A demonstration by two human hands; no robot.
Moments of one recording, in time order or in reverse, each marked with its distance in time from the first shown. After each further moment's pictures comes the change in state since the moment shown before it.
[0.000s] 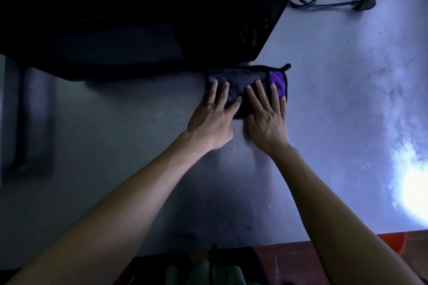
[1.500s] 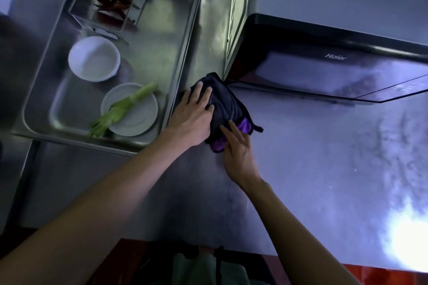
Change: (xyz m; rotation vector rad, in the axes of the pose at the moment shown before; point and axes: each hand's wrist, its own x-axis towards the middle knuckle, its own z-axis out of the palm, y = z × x) left_hand -0.194 -0.321 -0.024 0.099 0.022 -0.189; right_hand -0.046 -0.357 0.122 0.233 -0.065 -0.182
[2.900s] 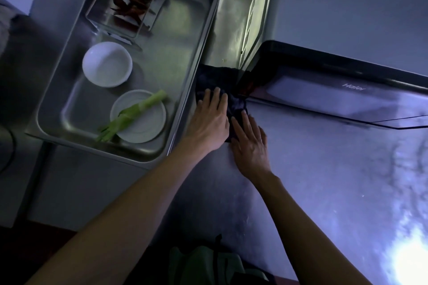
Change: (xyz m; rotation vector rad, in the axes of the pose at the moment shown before) left_hand 0.032 0.016 -0.002 -0.407 0.090 -0.224; right_hand 0.055 0.027 -0.016 -0.280 -0.078 -0.147
